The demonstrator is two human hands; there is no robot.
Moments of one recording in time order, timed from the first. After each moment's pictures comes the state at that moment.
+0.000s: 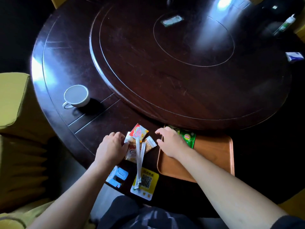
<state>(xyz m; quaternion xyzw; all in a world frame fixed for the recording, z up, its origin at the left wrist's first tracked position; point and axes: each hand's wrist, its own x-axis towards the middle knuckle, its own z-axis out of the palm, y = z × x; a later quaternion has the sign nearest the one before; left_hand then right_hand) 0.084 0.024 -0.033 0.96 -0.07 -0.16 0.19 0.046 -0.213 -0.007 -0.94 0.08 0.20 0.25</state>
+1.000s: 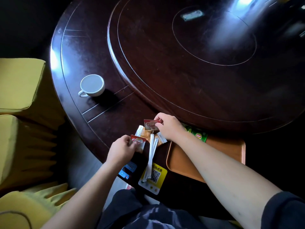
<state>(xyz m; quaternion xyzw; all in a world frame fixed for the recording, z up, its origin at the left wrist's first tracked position) 0.054 0.030 -0.032 0.91 0.11 -0.23 0.34 0.097 -0.177 -0.003 -0.93 0.07 0.19 0.31</state>
